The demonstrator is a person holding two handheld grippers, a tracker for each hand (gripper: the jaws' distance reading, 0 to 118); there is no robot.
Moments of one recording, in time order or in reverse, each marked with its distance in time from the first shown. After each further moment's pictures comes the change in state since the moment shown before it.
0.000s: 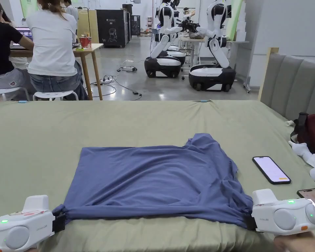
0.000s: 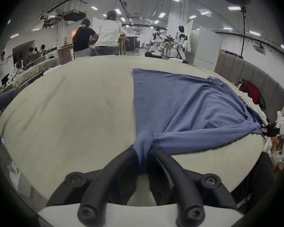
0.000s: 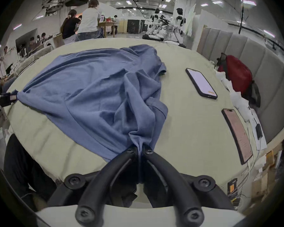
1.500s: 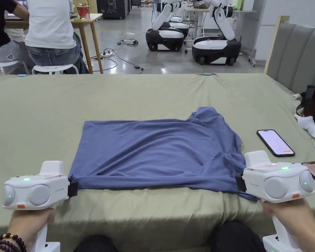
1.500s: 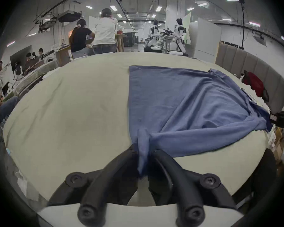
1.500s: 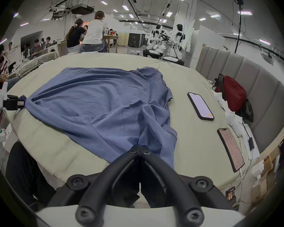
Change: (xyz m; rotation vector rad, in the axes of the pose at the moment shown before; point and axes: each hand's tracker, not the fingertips) left arm 0.027 0.013 -0.003 -0.050 0.045 -0.077; right arm -0.041 0.014 0.024 0.127 -0.036 0.040
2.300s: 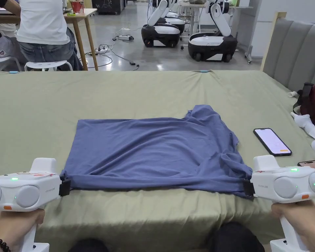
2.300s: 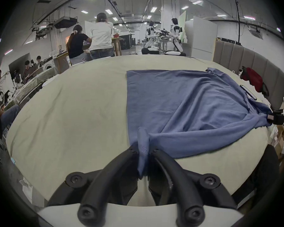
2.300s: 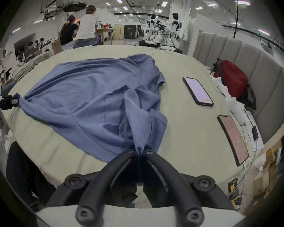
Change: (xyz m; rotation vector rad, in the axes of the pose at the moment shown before) left arm -0.003 0.014 0.004 0.012 -0.010 -0.050; right arm 0.033 0.000 -0.012 -0.083 -0.004 -0.064
